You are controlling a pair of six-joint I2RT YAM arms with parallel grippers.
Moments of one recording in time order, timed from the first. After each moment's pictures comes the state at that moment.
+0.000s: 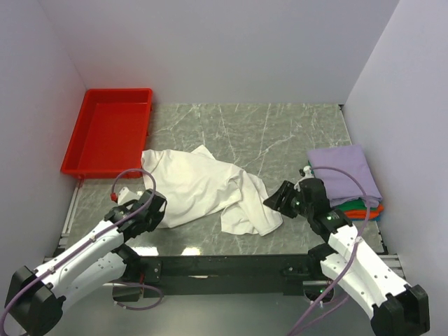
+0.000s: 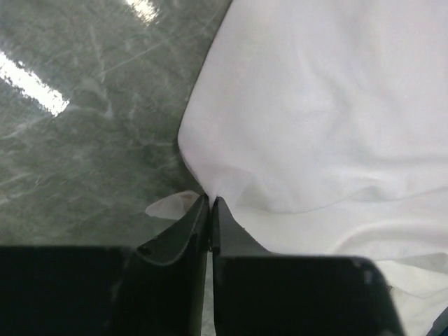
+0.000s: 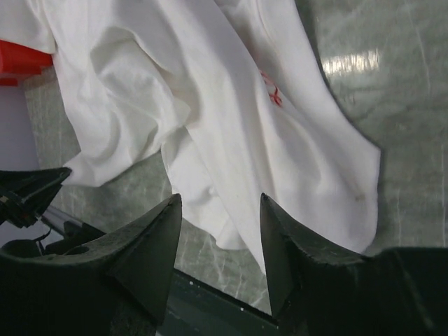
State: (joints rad) left arm -0.62 0.80 0.46 -0.80 -0.42 -1.48; right arm 0.37 0.73 0.42 -0.35 -0.21 0.79
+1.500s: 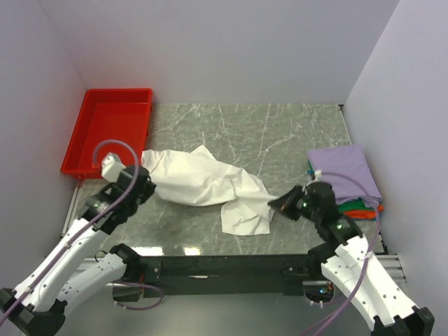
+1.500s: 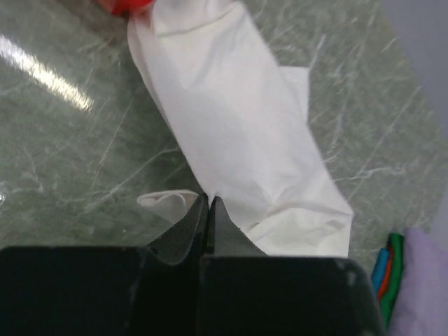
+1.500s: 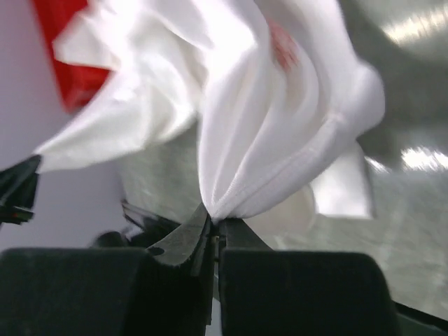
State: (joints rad) left arm -0.56 0.75 0.80 -0.83 -0.52 -1.23; right arm 0.37 0.52 0.37 -0.50 -0.26 1.08
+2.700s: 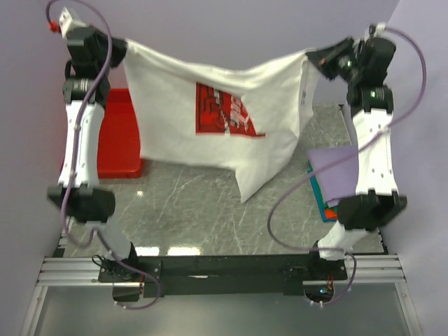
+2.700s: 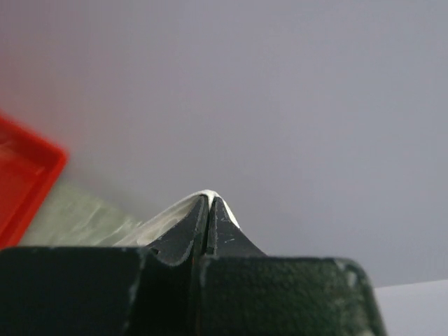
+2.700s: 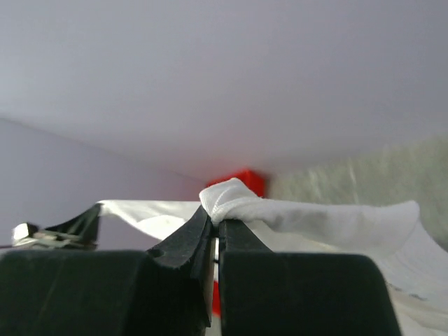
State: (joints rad) left arm -0.02 1.67 2.07 -0.44 -0.12 -0.82; right arm -0.08 1.60 1.94 -0.43 -0.42 0.91
